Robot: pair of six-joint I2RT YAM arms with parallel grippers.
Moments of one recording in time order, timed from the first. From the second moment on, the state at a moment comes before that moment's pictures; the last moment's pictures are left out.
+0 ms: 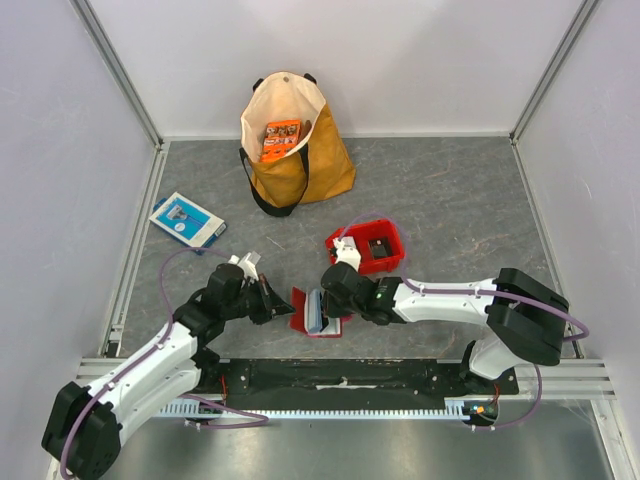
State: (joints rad) left arm -0.53 0.72 0.26 -0.19 0.39 -0.94; right arm 1.13 1.54 0.81 -0.12 0.22 0.96
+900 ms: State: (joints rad) left arm -0.53 0.75 0.25 -0.22 0.33 -0.93; right arm 1.14 1.33 0.78 -0.26 0.38 0.96
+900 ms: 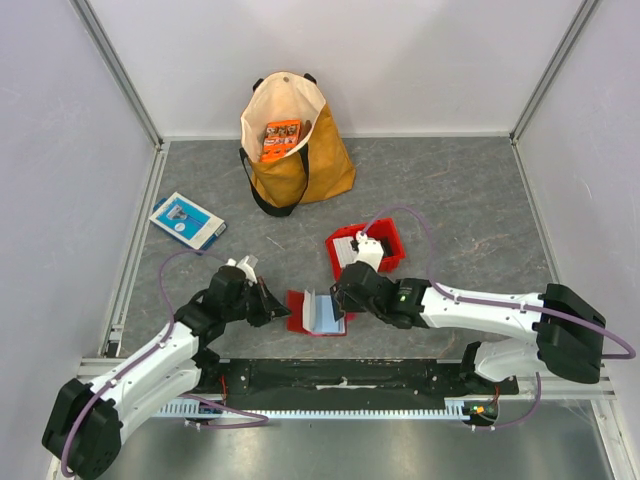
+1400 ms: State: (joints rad) left arm -0.53 0.75 0.19 -0.23 0.30 -0.93; right arm 1.14 1.39 0.73 -0.24 0.37 1.00
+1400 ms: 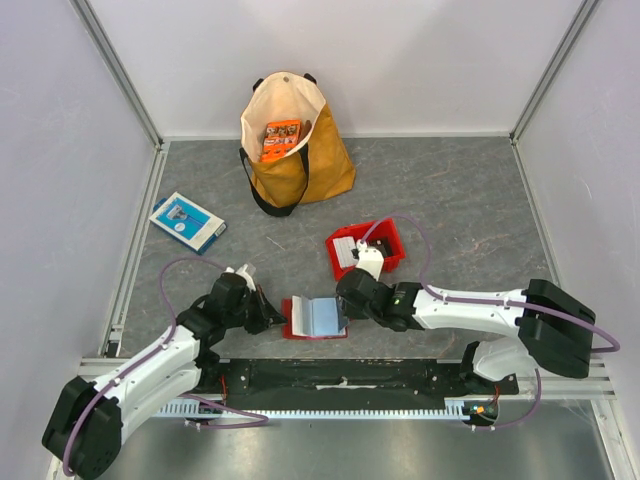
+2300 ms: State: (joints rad) left arm -0.53 0.76 0.14 -0.19 0.29 -0.93; right arm 1.16 1.48 0.83 -0.20 0.31 0.99
